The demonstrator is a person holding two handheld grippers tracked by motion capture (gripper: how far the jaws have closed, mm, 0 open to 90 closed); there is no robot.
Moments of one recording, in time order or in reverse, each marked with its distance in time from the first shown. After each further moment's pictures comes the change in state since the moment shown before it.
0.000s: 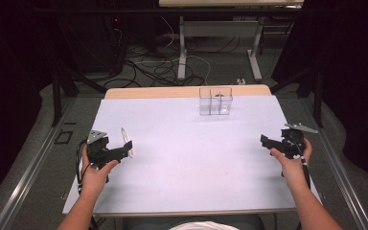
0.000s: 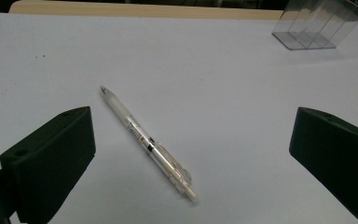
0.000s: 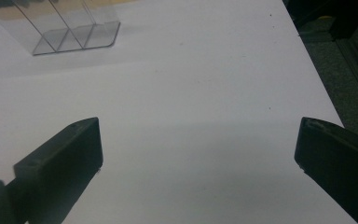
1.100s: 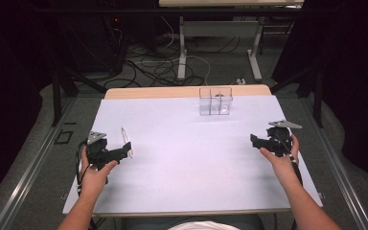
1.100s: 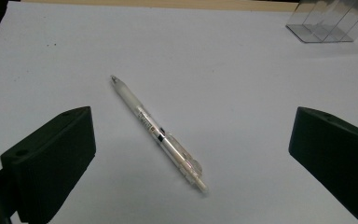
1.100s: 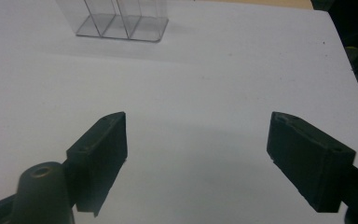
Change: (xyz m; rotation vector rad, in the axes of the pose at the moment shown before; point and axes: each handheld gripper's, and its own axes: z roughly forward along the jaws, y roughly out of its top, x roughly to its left) left arm 0.001 -0.003 -0.001 0.029 0.031 -0.002; right arm 0.034 0.007 0.005 0.008 0.077 -0.178
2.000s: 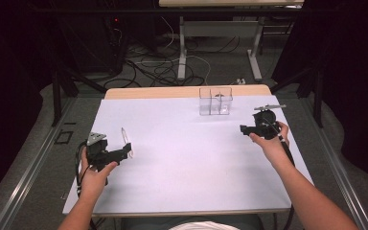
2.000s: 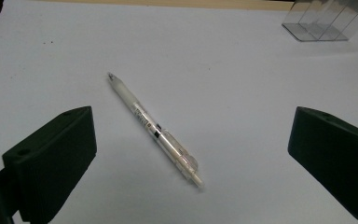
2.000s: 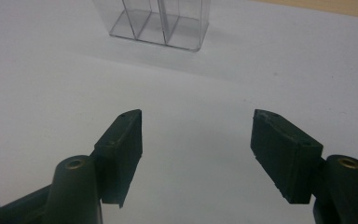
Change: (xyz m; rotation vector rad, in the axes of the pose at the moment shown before) left arm -0.001 -0.002 -0.001 -0.008 -0.008 -0.005; right arm 0.024 0.049 0.023 0.139 0.084 -0.051
